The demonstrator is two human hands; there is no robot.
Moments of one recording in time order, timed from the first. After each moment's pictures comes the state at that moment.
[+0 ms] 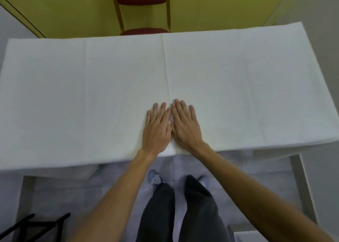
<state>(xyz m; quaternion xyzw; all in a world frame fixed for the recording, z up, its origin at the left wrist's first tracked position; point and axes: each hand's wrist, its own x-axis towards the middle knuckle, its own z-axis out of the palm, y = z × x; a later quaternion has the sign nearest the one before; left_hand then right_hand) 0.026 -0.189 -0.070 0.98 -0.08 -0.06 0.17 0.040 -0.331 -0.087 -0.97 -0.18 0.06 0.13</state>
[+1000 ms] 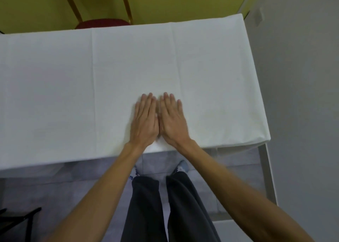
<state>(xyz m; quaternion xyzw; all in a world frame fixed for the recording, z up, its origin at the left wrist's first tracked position) 0.062 -0.414 -0.072 0.98 -0.06 -0.05 0.19 0.067 -0.552 -0.072 -0.96 -0.16 0.06 0.22</state>
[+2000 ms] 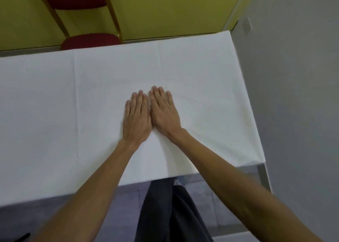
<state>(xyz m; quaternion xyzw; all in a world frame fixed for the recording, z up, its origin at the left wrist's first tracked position) 0.158 -0.433 -0.081 0.99 -0.06 -0.04 0.10 0.180 -0.562 -0.079 -0.96 -0.18 0.07 0.19</state>
